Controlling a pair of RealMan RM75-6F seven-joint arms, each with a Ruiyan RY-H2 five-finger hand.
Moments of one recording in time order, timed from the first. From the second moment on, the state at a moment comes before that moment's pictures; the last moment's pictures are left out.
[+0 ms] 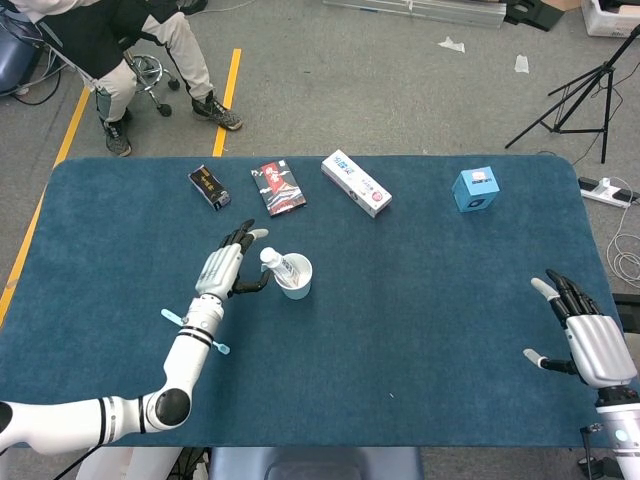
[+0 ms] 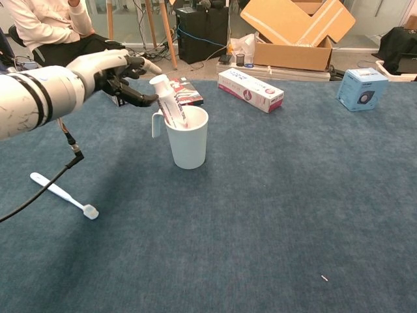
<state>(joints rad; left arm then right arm) -0.84 -1.59 -0.38 -1.64 0.64 1.08 0.27 0.12 -1.04 0.04 -1.64 -1.51 1.40 0.11</state>
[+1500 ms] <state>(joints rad) -0.50 -1.24 -0.02 -1.66 1.26 1.21 0.28 0.09 -1.02 0.06 -1.65 -1.49 1.46 0.13</state>
